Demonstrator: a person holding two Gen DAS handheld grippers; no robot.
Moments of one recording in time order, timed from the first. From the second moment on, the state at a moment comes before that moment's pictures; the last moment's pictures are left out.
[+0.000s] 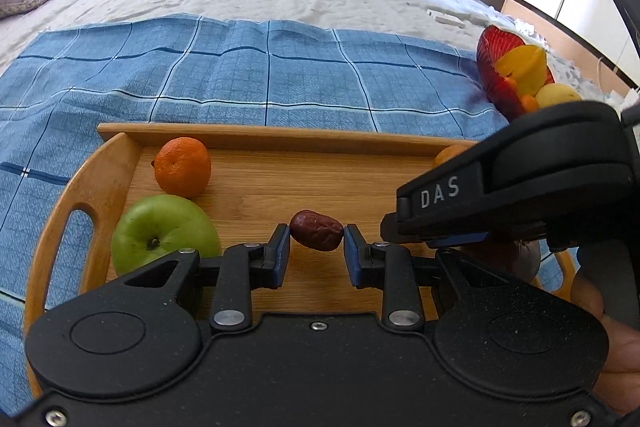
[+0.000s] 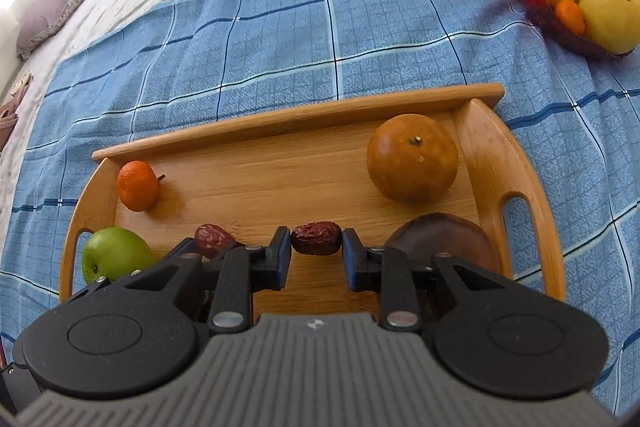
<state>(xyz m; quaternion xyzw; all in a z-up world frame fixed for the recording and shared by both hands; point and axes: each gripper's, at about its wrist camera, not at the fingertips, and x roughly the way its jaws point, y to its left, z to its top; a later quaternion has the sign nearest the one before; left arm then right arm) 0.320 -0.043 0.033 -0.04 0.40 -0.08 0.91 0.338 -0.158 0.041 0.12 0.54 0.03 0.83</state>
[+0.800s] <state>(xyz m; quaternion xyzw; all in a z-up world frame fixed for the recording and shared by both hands) 0.319 -0.052 0.026 -0.03 0.40 -0.09 0.91 0.343 -0.149 0.041 0.11 0.55 0.02 0.83</state>
